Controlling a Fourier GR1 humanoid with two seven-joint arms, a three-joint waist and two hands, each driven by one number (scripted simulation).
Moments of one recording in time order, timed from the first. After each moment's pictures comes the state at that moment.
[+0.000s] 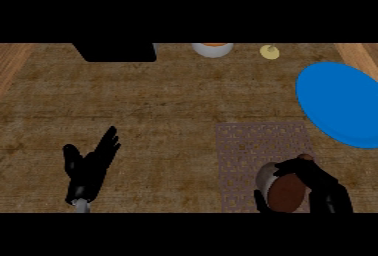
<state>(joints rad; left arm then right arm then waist) 0.04 0.14 -0.11 -1.45 0.14 0.08 0.21 0.25 -0.32 0.44 -2.02 0.88 -0.47 0.31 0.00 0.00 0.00</state>
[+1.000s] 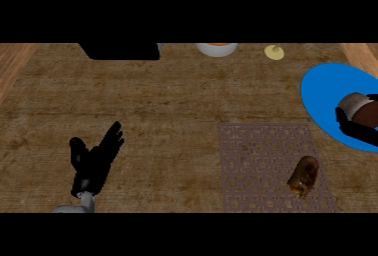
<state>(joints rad) 0.00 0.12 -0.11 -1.42 0.12 0.07 0.22 -0.20 -0.45 -0.22 -1.26 0.21 -0.50 -0.23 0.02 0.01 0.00</state>
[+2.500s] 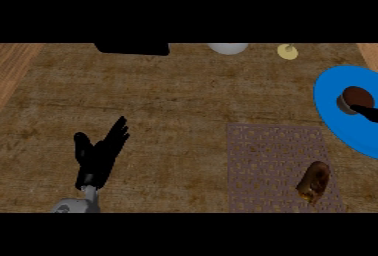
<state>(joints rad) -0.05 0.11 -0.10 -1.39 0.12 0.03 0.21 -0.70 -0.67 -0.43 -0.23 0.15 -0.15 -0.67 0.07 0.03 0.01</state>
